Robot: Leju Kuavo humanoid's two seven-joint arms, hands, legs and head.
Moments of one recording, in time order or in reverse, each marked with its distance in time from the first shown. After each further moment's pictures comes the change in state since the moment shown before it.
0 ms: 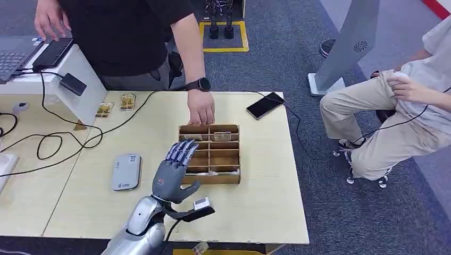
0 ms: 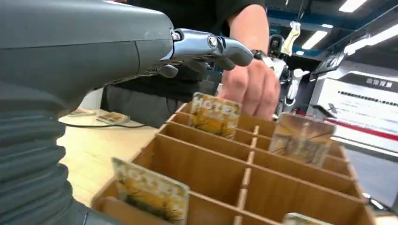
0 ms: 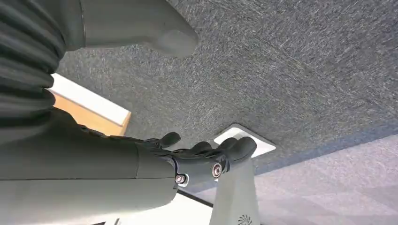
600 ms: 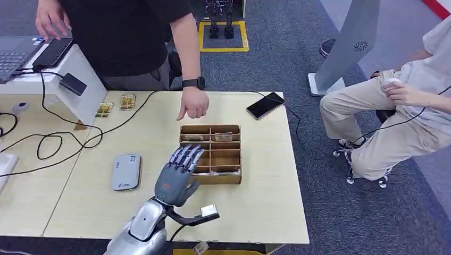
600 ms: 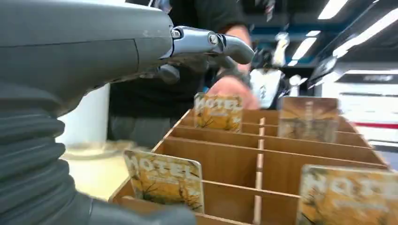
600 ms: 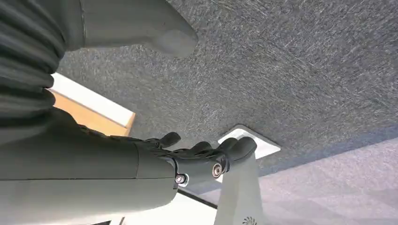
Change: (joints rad) left arm 0.022 -0.012 0.014 -0.005 -0.280 0.026 0.127; right arm 0.000 0.000 0.000 0.002 -0.005 0.000 0.018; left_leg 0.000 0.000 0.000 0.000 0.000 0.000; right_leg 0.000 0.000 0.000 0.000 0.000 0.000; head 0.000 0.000
